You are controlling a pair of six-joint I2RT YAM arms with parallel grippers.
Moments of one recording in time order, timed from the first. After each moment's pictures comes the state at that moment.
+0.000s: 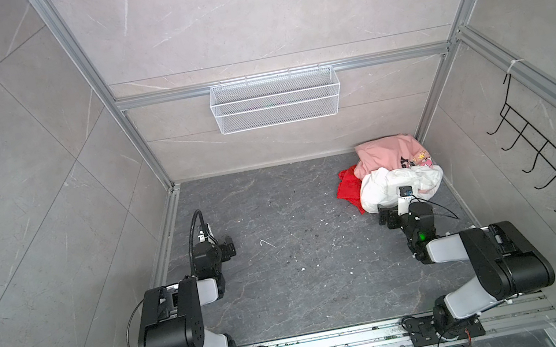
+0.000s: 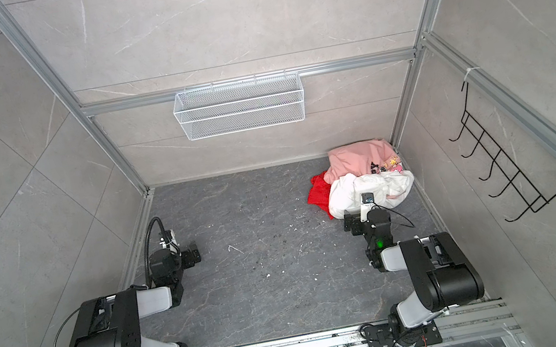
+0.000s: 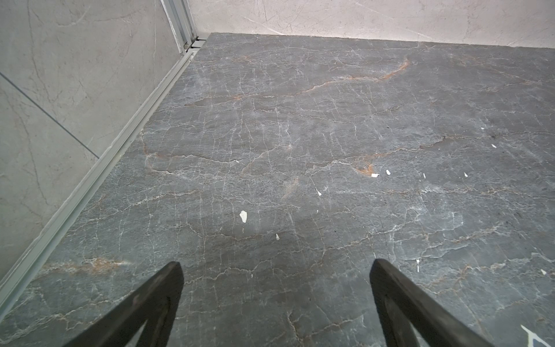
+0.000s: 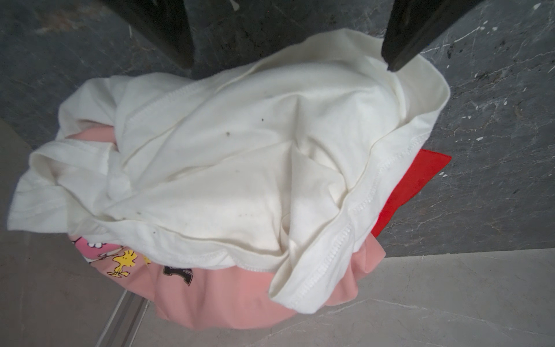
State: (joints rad) left arm 0.05 1.51 0.36 0.70 -0.07 0.00; right arm 0.04 1.52 0.35 0.81 0.04 0.05
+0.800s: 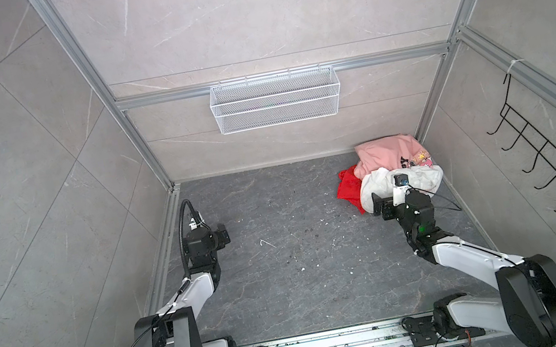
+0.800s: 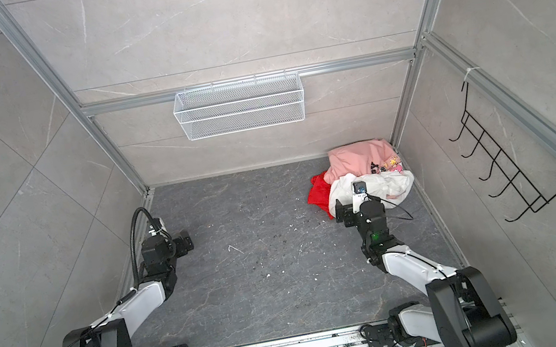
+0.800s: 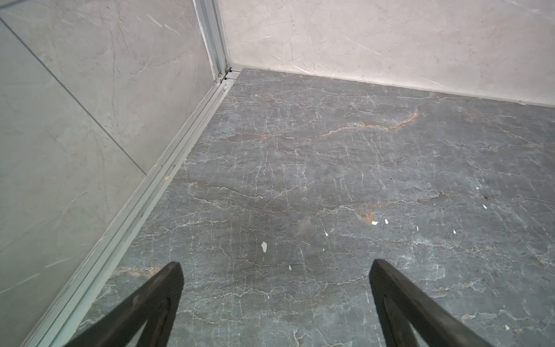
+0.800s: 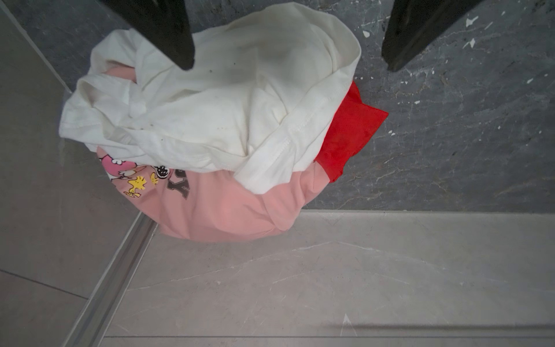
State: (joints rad) left arm -0.03 1.31 0.56 0.28 -0.22 -0.07; right arm 0.18 1.21 0.50 0.43 0.16 0.05
